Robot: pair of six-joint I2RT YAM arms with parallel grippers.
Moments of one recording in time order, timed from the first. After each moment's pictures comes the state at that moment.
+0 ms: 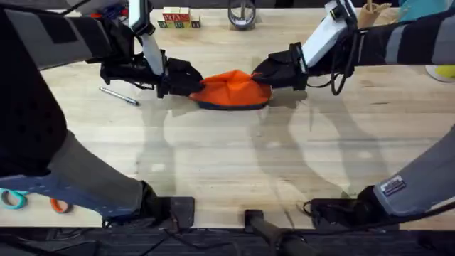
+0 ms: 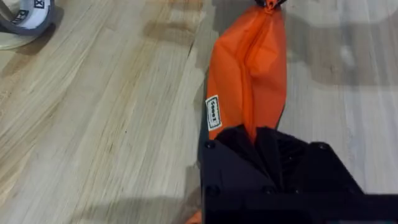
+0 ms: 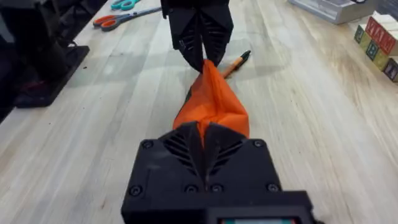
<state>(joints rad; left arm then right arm) 0.18 1.79 1.08 -0.84 1.07 1.47 0.12 1.91 1.06 -0.27 -1.37 -1.02</state>
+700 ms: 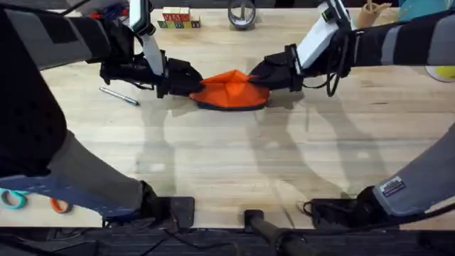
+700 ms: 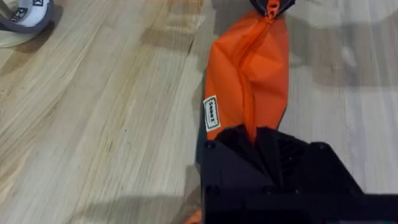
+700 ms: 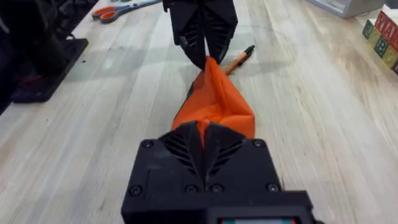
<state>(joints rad) 0.18 1.79 1.08 -0.84 1.06 1.47 0.15 1.91 1.06 -0.26 -1.33 -1.02</state>
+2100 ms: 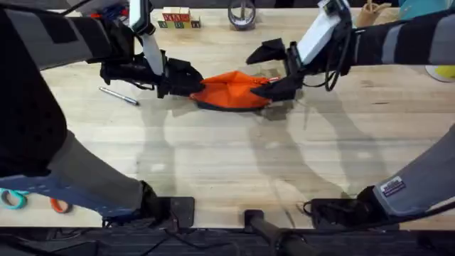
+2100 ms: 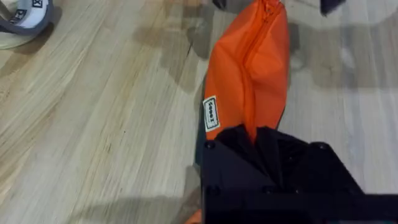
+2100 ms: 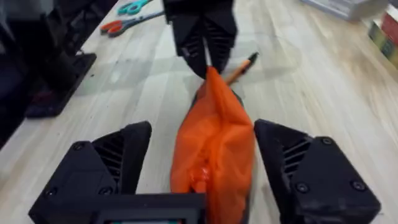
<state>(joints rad) 0.18 1.79 1.08 -0.84 1.07 1.47 0.14 1.91 1.07 -0.23 -1.36 -0.90</state>
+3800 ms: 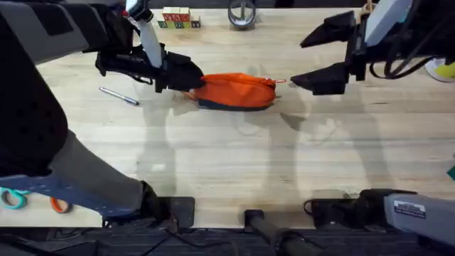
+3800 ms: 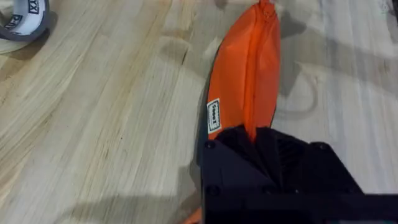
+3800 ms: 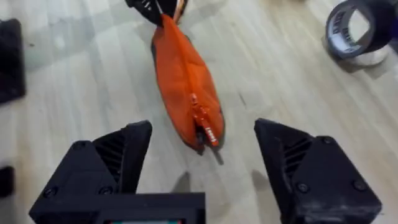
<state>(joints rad) 0.17 1.79 1.16 -0.97 1.07 1.47 -0.03 1.39 1.12 -0.82 -0.93 -0.96</state>
